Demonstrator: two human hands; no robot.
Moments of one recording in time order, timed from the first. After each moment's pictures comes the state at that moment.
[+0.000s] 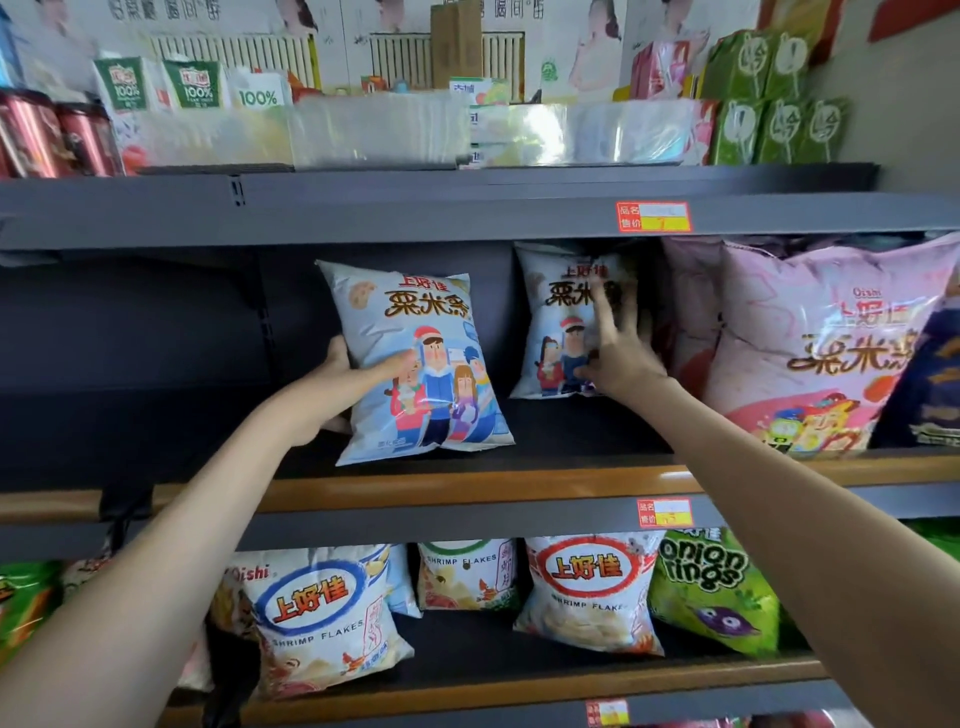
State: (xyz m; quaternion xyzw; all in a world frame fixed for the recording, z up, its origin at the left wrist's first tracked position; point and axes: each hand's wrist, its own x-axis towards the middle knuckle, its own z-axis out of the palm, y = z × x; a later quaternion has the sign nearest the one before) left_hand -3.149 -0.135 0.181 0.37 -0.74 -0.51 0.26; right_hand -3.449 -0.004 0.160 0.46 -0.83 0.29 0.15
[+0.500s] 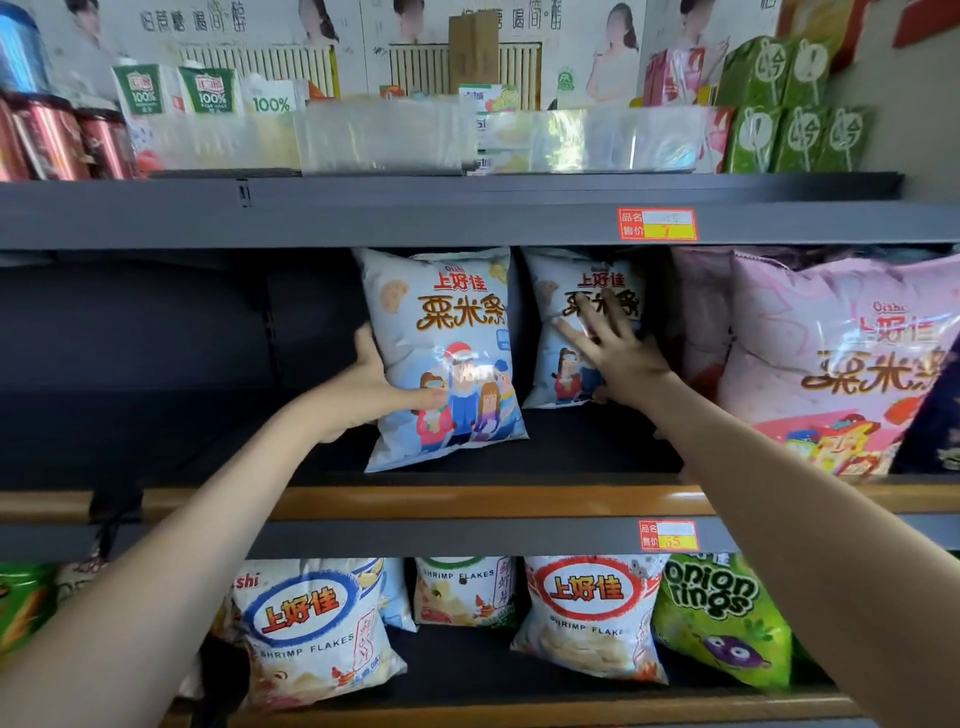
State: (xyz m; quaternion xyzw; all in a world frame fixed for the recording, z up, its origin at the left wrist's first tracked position) left_hand -3.177 -0.127 0.180 0.33 -0.79 -0.44 0.26; right_hand -3.474 -0.012 0.167 0.51 -0.81 -0.06 0.28
